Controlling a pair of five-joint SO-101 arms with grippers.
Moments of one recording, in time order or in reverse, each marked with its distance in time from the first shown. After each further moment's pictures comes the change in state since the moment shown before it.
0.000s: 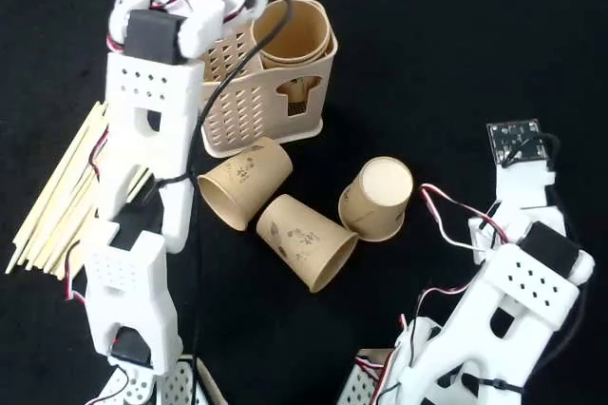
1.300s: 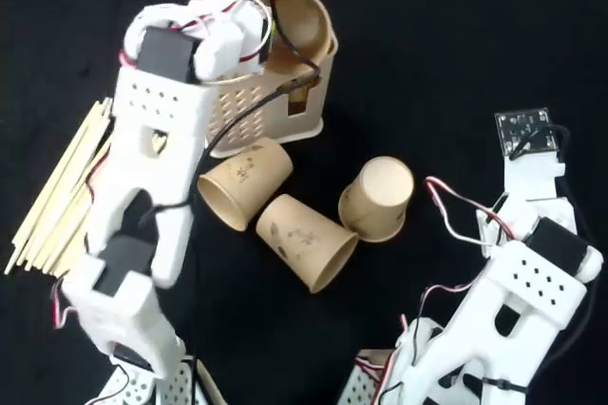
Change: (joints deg) left arm 4.6 -12.3 21.3 2.4 -21.7; right arm 0.0 1.0 -3.2 0.0 -0.1
